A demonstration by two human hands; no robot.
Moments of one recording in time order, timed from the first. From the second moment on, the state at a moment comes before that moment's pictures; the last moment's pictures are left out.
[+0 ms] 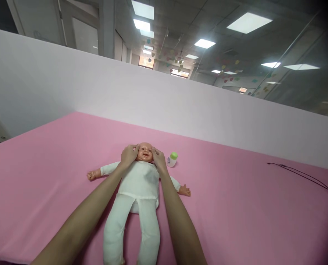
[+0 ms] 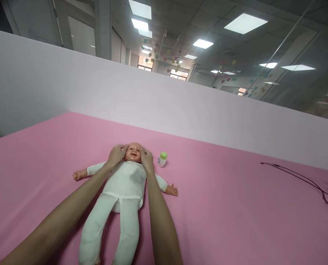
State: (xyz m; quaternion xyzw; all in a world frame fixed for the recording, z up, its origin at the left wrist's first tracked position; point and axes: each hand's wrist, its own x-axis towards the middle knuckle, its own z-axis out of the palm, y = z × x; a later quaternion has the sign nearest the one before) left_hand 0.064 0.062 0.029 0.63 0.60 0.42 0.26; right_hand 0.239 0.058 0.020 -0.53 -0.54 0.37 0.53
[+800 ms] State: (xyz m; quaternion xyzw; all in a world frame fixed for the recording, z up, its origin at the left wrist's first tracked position) left_hand 0.054 0.074 0.034 0.69 0.54 0.41 0.25; right_hand 0.247 0.055 0.030 -0.51 -0.60 0.35 0.50
